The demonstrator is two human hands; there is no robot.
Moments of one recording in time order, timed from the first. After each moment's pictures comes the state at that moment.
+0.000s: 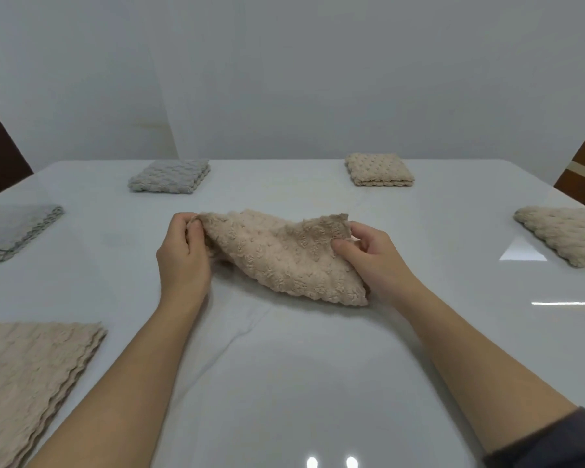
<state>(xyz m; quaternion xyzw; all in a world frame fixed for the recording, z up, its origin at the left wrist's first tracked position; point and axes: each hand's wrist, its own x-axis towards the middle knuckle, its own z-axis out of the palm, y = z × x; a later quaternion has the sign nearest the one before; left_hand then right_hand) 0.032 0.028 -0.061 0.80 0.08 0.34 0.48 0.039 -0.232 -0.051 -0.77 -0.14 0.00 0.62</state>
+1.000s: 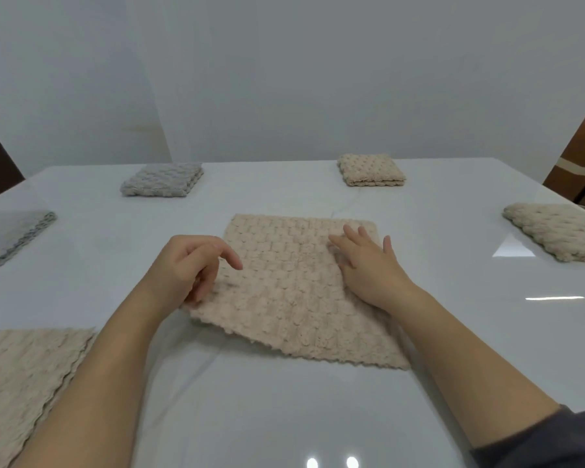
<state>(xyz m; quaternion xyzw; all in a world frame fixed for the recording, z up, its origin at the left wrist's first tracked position) 0.000 0.038 -0.024 0.82 -0.17 0.06 0.54 0.042 -0.242 -0.059 -0.98 -0.10 0.00 0.17</state>
